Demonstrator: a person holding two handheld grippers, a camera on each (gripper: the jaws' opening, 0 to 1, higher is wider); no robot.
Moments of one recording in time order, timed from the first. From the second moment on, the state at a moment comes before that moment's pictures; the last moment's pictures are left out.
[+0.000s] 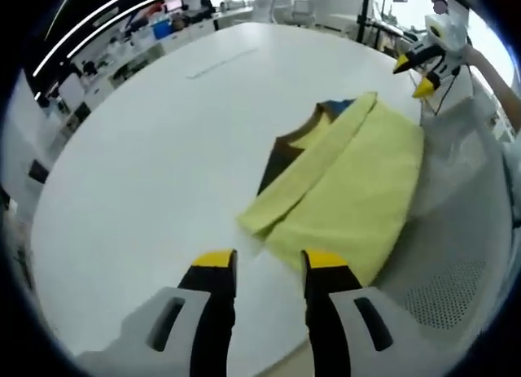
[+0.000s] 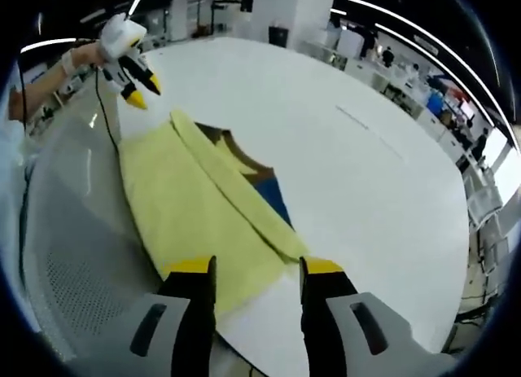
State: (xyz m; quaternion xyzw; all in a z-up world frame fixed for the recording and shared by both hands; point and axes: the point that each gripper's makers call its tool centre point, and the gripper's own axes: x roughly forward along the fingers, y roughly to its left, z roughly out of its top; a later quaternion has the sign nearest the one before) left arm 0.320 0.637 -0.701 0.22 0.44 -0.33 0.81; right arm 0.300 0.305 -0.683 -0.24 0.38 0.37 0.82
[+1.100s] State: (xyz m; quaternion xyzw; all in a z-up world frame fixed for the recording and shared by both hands) left arm 0.349 0.642 -0.750 0.20 0.45 -0.32 0.80; right arm 0.321 0.289 -0.720 -0.22 0.40 0.35 0.82
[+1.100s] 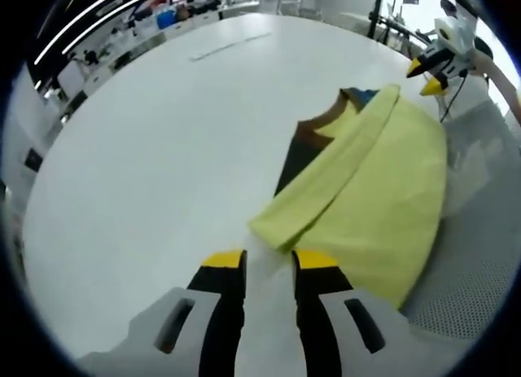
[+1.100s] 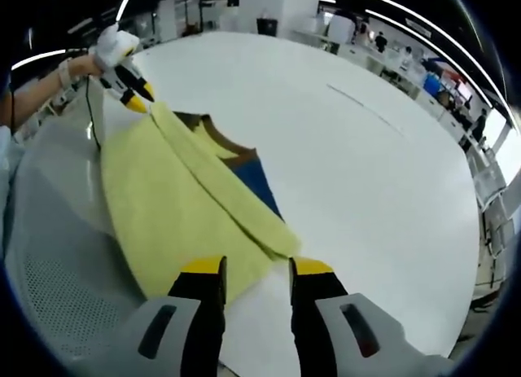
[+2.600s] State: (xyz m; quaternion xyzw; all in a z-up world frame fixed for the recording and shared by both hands) left arm 0.357 0.634 -0.763 0.18 0.46 -0.33 0.80; right arm 0.346 0.273 -0.756 -0.19 0.43 0.33 0.82
